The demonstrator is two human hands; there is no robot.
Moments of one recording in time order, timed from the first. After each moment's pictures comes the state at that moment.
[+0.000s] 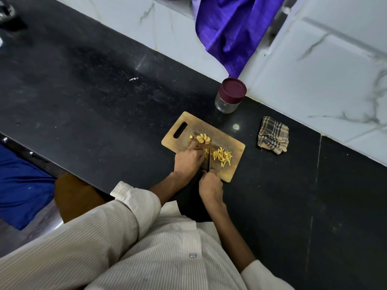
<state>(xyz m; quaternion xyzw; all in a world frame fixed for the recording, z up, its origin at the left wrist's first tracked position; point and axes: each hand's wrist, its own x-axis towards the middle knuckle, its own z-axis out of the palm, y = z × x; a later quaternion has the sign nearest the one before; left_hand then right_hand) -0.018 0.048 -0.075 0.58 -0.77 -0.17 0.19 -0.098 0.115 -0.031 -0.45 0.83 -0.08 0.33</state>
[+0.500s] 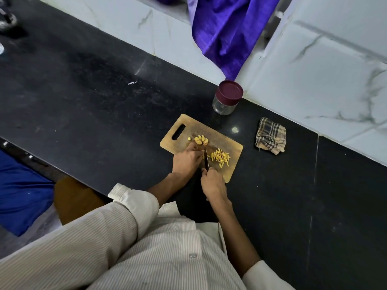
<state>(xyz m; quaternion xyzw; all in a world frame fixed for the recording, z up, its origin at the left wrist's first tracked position) -0.017 0.048 -0.074 0.58 -0.77 -0.18 0.20 -0.109 0.109 -0.022 -0.49 0.80 -0.06 0.33</state>
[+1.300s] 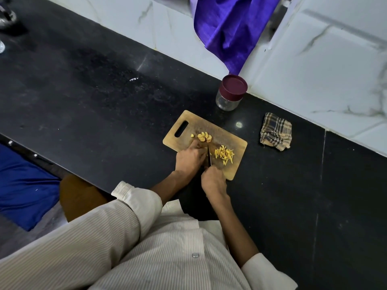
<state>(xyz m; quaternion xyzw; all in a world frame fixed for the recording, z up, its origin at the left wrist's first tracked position) -0.018 0.048 -0.076 0.58 -0.77 -0.17 0.19 -0.104 0.102 -0.039 -0.45 0.83 -0.04 0.32</state>
